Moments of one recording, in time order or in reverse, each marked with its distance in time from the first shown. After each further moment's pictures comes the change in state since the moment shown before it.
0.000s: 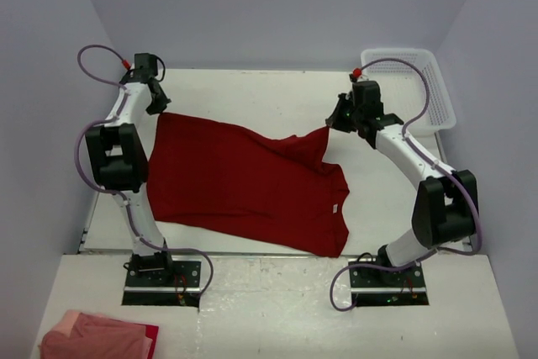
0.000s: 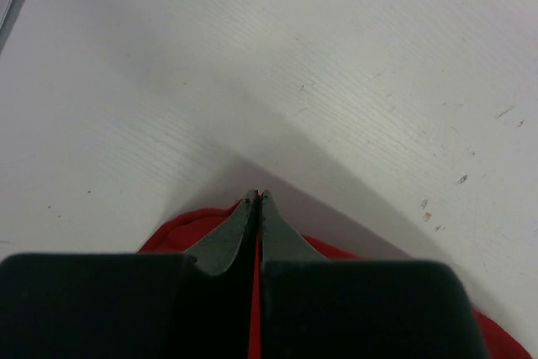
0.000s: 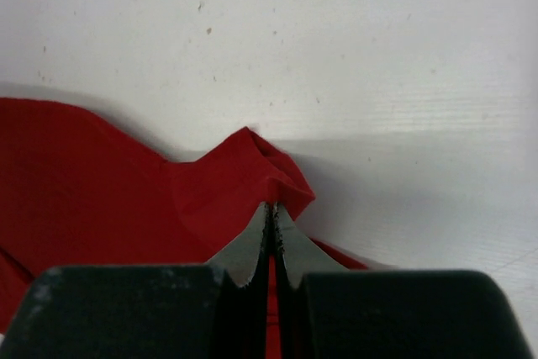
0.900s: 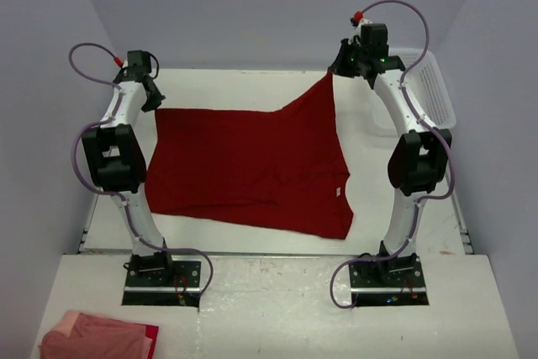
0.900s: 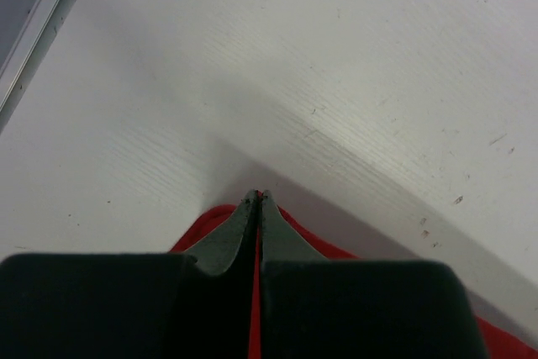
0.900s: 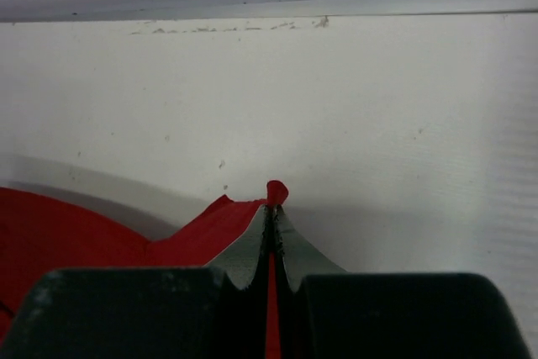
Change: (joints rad) left arm 0.028 -0.024 0.008 0.006 -0.021 -0.005; right arm -0.116 0.481 0.805 -0.228 -0.119 -0.177
